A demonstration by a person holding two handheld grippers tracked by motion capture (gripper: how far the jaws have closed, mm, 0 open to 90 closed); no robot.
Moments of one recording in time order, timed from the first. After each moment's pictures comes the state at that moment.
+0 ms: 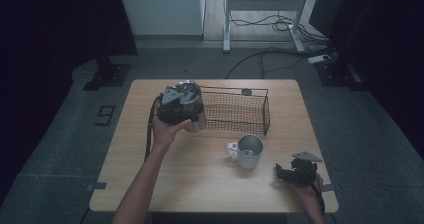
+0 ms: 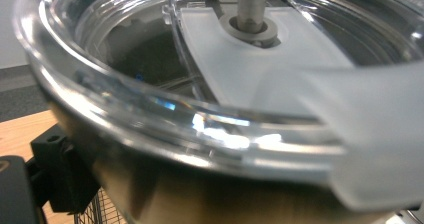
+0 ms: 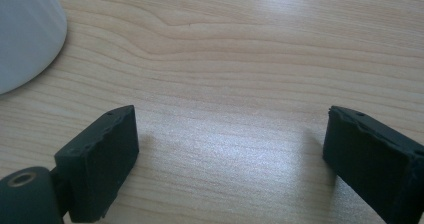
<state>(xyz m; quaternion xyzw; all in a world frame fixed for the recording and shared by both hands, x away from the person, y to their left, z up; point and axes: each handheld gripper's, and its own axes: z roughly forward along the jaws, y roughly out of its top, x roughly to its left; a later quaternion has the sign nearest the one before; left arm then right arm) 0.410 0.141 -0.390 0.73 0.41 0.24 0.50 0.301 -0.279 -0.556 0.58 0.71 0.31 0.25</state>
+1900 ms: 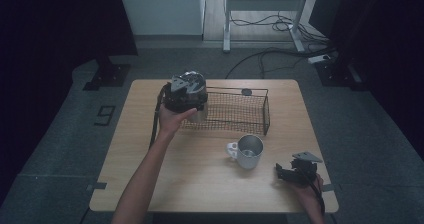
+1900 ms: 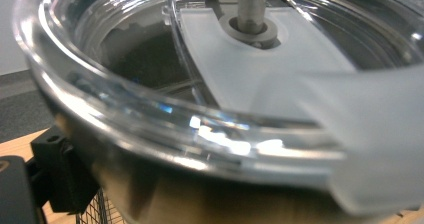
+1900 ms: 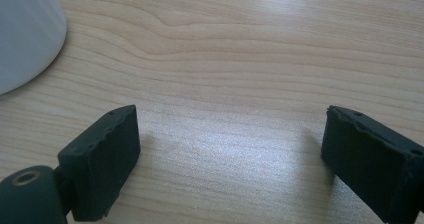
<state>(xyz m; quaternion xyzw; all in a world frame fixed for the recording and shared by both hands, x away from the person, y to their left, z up) 0.447 0.126 -0.383 0.73 0.41 0.25 0.48 0.300 -0.279 -0.556 0.58 0.71 0.31 0.25</state>
